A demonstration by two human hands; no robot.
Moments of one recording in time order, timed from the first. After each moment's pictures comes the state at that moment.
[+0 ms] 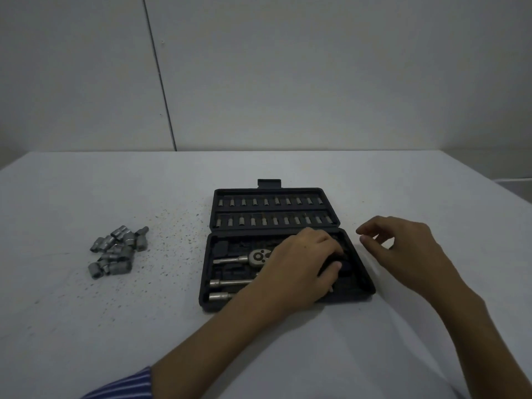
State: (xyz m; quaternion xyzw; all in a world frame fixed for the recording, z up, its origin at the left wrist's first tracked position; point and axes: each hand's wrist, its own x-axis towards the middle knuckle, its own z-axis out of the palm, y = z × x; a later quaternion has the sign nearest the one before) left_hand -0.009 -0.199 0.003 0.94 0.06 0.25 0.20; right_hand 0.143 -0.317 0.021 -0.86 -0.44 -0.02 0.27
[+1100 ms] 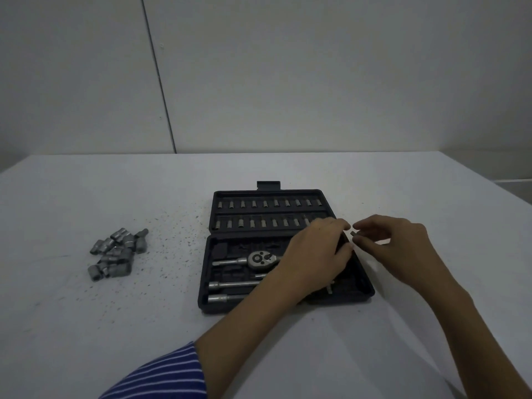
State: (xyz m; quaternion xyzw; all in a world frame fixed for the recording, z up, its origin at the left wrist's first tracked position) left_hand 0.033 -0.199 0.004 0.93 0.12 0.24 0.24; right_hand 0.147 -0.308 0.020 -0.84 -0.43 0.01 0.33
